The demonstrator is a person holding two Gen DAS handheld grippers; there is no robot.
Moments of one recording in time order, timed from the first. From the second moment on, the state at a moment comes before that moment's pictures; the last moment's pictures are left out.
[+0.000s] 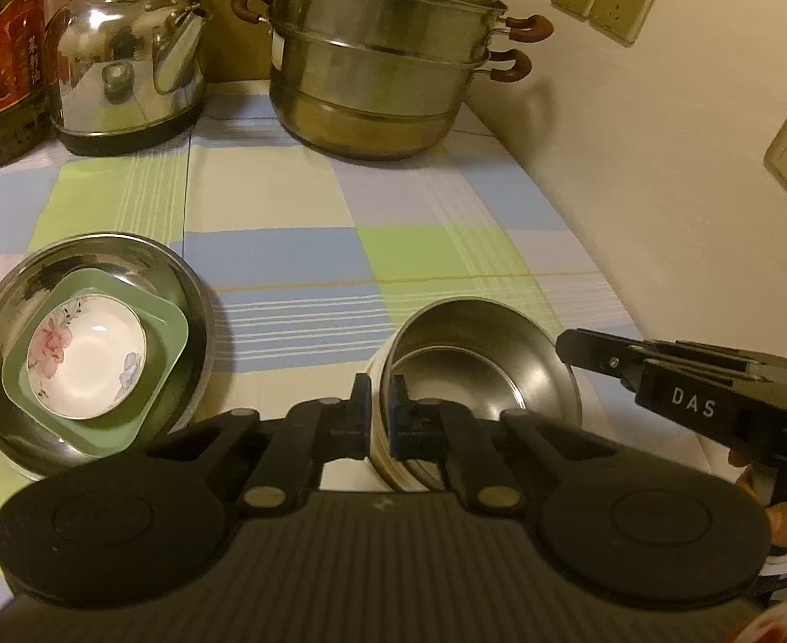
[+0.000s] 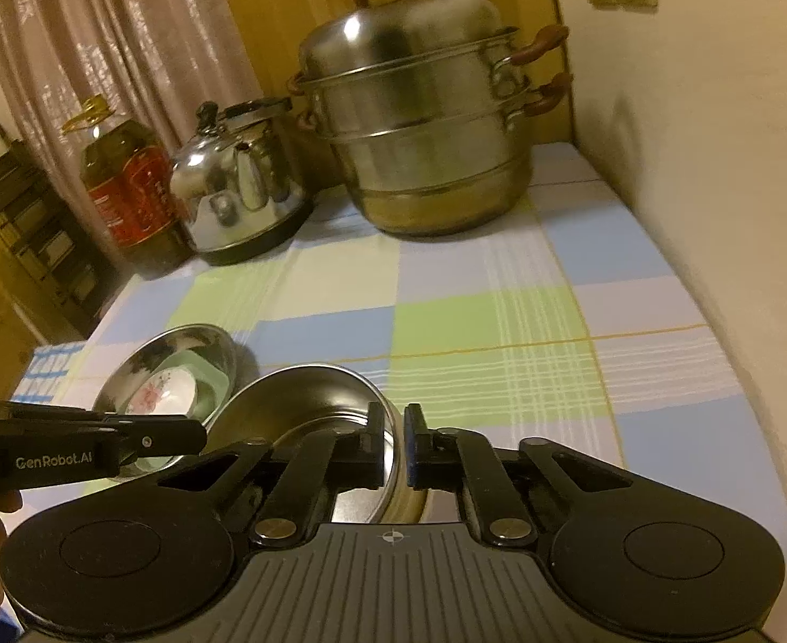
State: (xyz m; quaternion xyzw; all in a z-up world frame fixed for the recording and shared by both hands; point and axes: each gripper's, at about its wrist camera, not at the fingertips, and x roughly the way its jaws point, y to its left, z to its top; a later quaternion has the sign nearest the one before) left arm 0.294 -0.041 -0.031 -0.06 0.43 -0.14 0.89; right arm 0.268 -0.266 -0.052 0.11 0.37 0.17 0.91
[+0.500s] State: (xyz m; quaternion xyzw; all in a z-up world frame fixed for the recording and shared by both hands) left arm 0.298 -0.043 -0.036 -0.07 0.45 -0.13 0.88; right arm 0.277 -0.273 -0.061 0.12 0.39 0.19 0.89
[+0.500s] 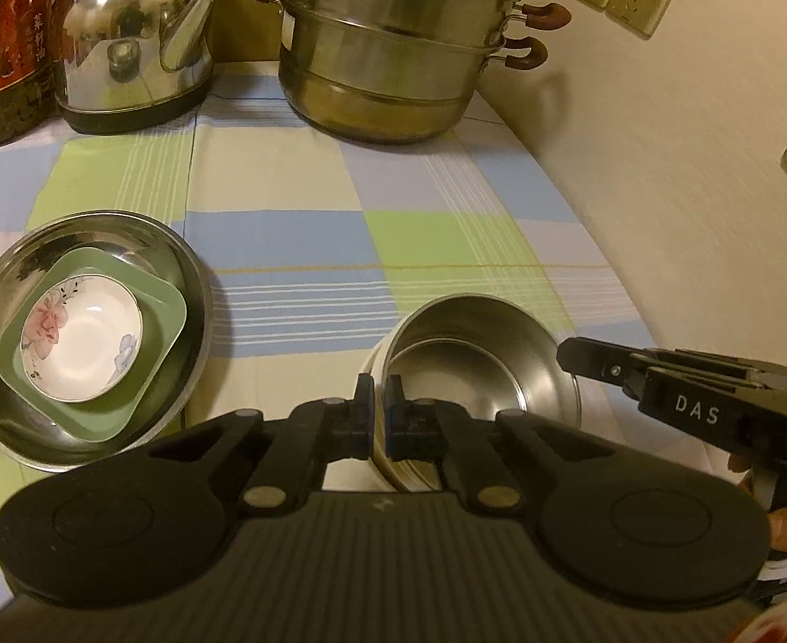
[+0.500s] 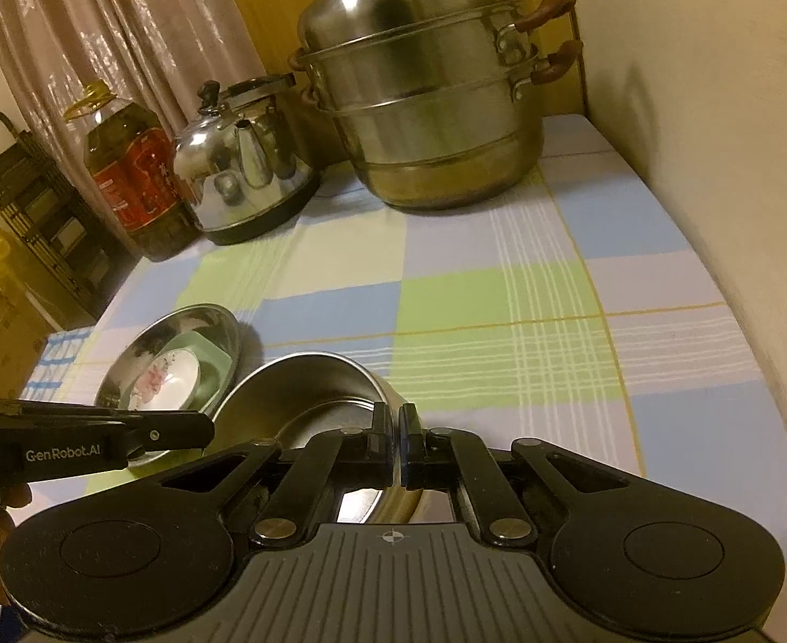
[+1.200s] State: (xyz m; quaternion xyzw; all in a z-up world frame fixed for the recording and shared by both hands) left arm 0.314 -0.046 -0.044 -0.07 0.48 -0.13 0.87; right arm 0.306 -0.269 -0.071 0.14 0.46 0.17 0.86
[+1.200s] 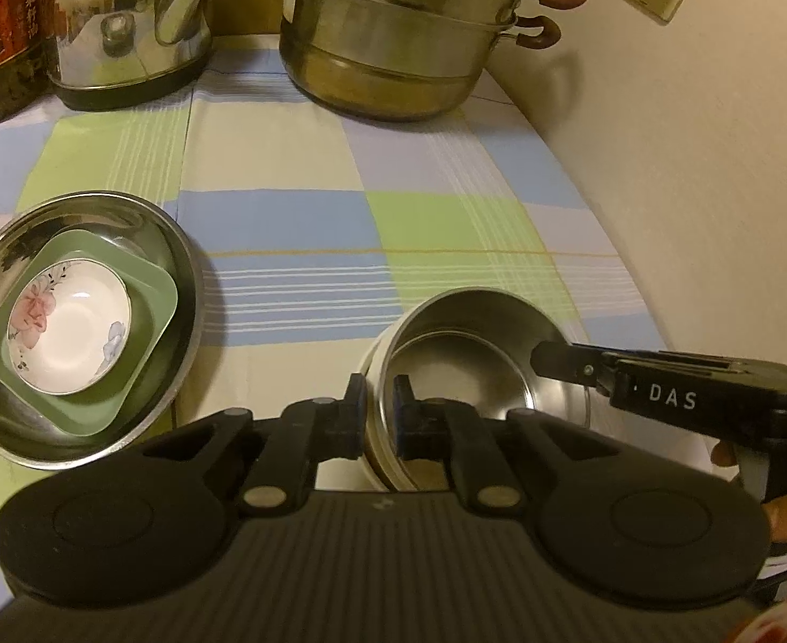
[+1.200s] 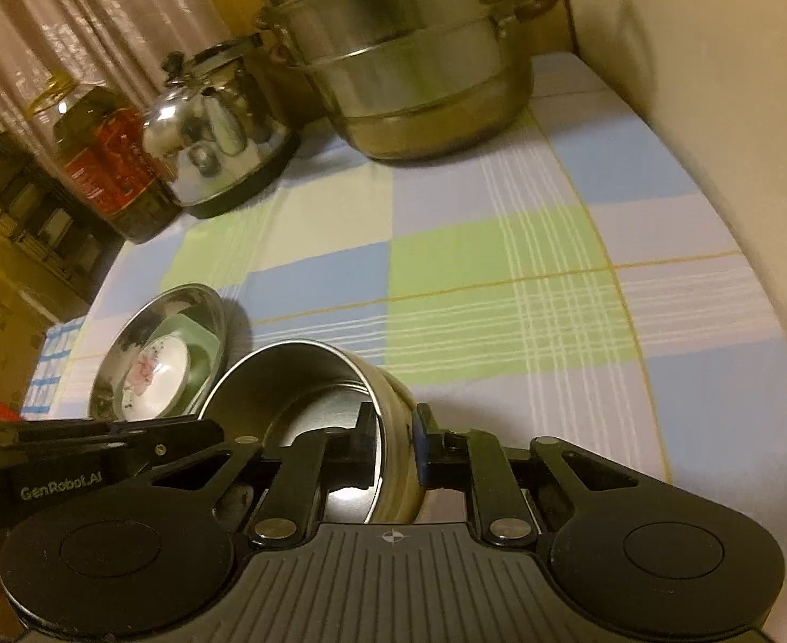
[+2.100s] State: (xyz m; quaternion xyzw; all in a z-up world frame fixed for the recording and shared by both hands) left arm 0.317 -0.049 -0.070 -0.08 0.52 -0.11 0.85; right arm 0.311 -0.257 -0.091 0.12 0.51 0.13 0.84
